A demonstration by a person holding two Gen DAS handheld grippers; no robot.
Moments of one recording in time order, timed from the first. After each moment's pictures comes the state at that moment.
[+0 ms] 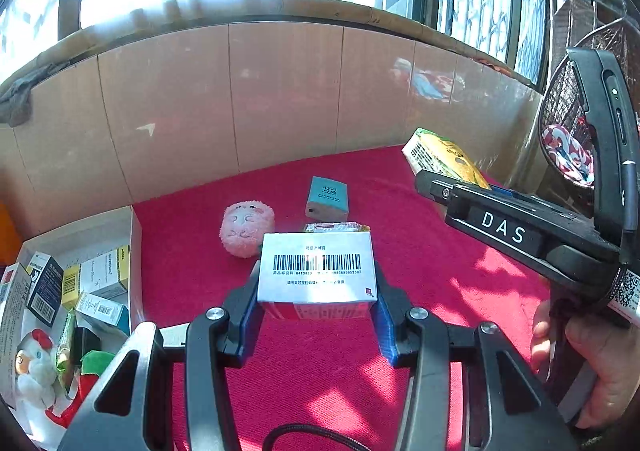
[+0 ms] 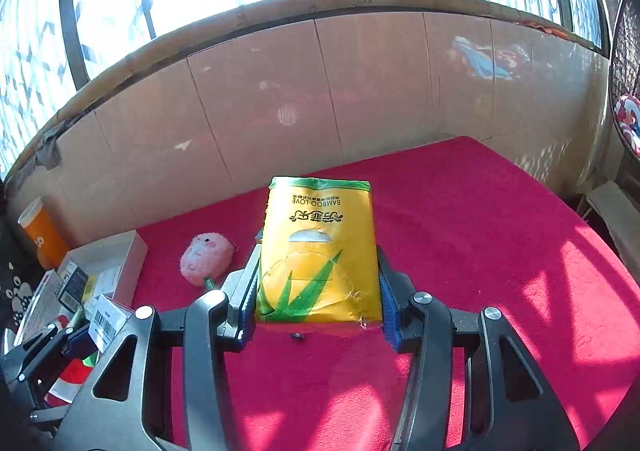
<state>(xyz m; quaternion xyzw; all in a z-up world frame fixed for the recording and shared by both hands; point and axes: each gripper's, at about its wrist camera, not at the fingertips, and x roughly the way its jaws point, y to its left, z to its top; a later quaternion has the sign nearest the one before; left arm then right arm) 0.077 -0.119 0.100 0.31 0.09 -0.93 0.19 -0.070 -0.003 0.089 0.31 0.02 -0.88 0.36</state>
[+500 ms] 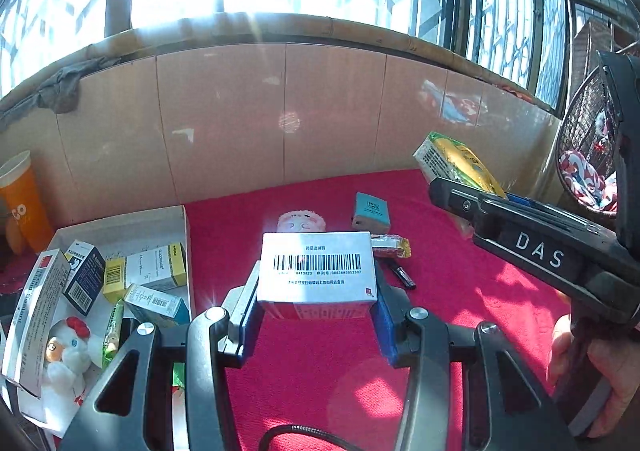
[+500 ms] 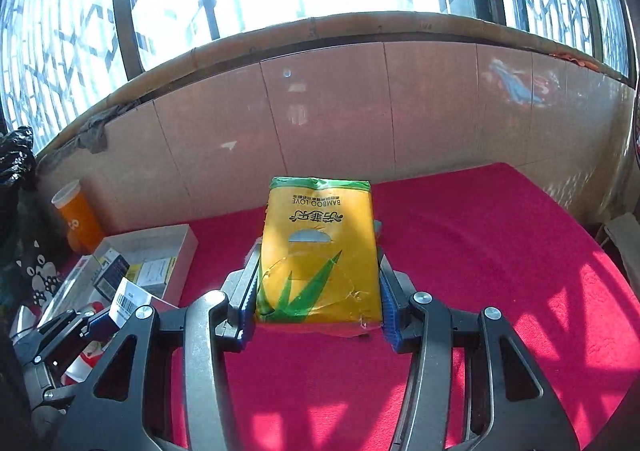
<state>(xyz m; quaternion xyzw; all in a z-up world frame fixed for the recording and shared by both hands) 0.118 -0.144 0.113 0.27 0.10 -0.93 0.24 -0.020 -0.024 0.114 0.28 0.04 -0.86 0.42</state>
